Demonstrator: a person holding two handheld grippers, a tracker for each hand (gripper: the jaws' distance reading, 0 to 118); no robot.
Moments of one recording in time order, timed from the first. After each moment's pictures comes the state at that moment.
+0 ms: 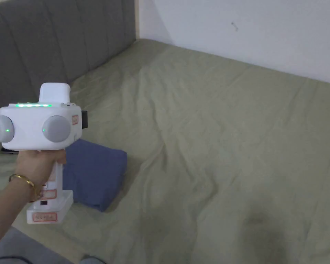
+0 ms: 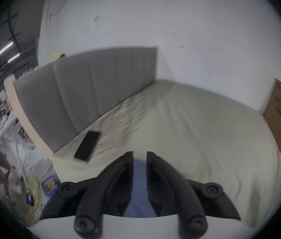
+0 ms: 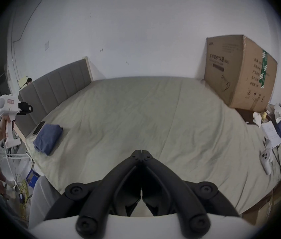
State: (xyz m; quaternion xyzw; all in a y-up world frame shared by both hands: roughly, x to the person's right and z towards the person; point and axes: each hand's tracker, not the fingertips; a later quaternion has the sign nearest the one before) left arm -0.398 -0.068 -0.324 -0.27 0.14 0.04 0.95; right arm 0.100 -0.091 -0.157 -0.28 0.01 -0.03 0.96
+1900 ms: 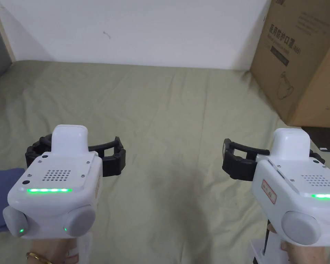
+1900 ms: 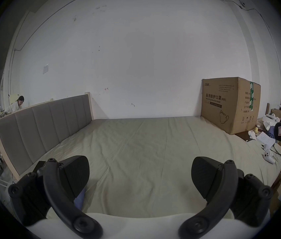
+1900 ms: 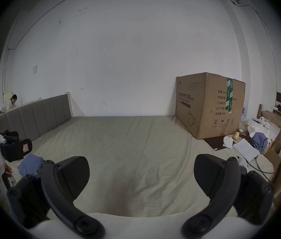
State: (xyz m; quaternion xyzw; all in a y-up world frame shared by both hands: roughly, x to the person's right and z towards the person) left arm -0.175 -0.069 -0.196 -0.12 -0.07 -0.02 0.99; right arm 0.140 -0.048 -0.116 -0.12 -0.10 -0.01 0.99
